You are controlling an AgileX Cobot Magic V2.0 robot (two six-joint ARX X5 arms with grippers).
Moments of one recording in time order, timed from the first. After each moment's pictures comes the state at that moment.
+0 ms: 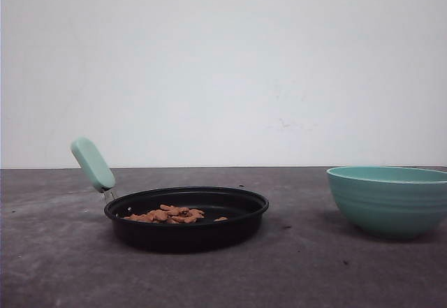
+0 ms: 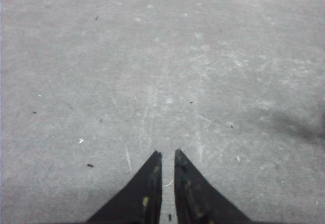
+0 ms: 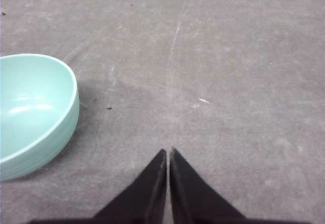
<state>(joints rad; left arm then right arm) 0.01 0.00 0.10 -0.42 0.01 -0.07 0.13 0.00 0.11 -0.51 0.12 0.14</state>
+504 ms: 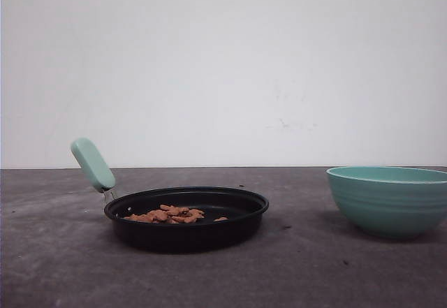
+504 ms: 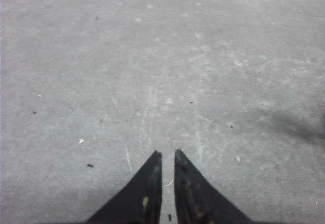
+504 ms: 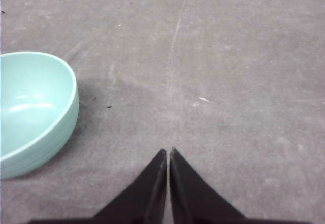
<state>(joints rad) 0.01 0.00 0.10 -0.42 0.01 -0.07 0.13 0.00 0.11 -0.49 0.12 0.14</state>
